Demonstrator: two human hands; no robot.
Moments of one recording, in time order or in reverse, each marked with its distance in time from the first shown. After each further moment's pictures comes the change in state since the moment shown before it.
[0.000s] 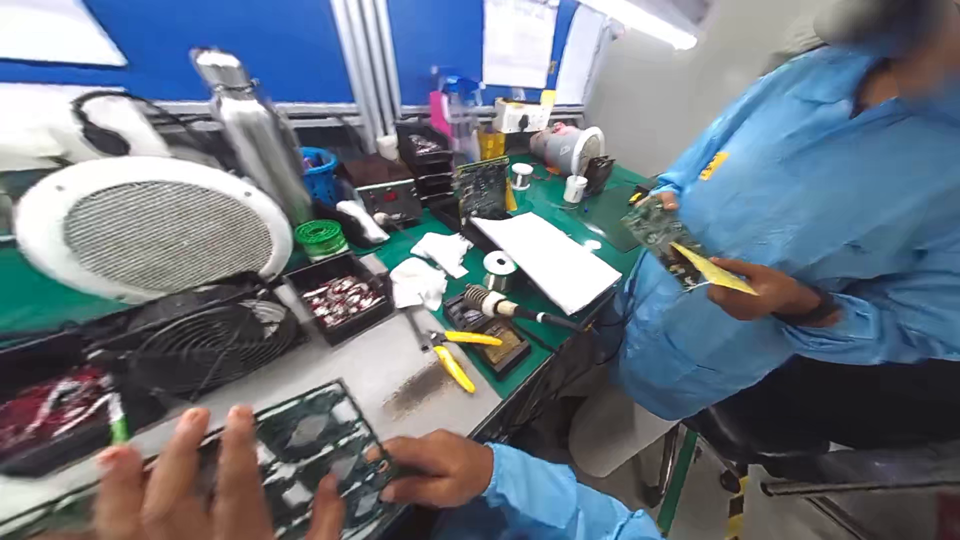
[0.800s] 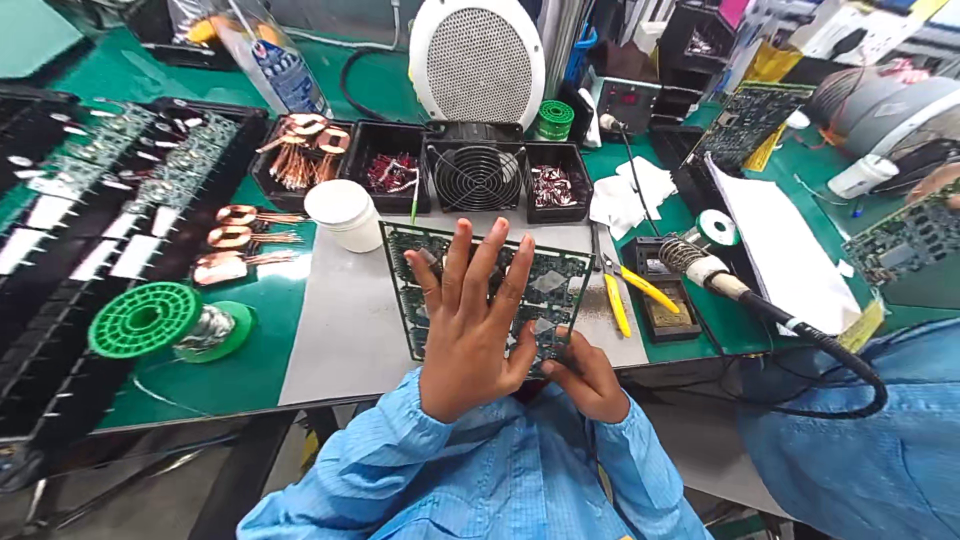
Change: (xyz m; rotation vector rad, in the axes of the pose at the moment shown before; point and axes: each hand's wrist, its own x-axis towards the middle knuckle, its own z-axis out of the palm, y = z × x) left_hand -0.006 0.007 0.013 -0.023 0.029 -0.123; right_hand -0.006 0.010 -0.004 0.092 -0.052 0.035
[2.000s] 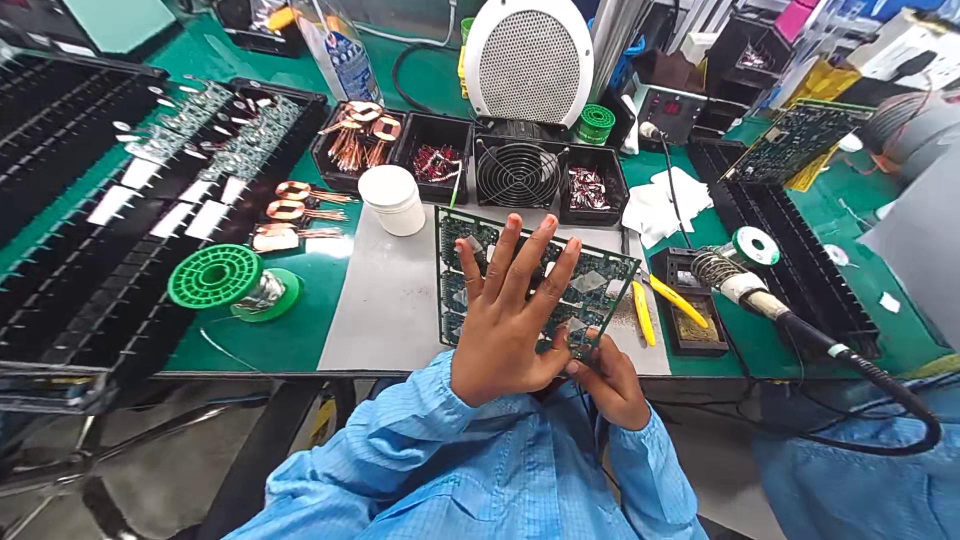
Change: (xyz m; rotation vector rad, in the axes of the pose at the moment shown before) left_hand -0.003 -0.001 0.003 -0.062 0.030 0.007; right_hand -0.002 0.001 0.000 0.045 -0.008 0.033
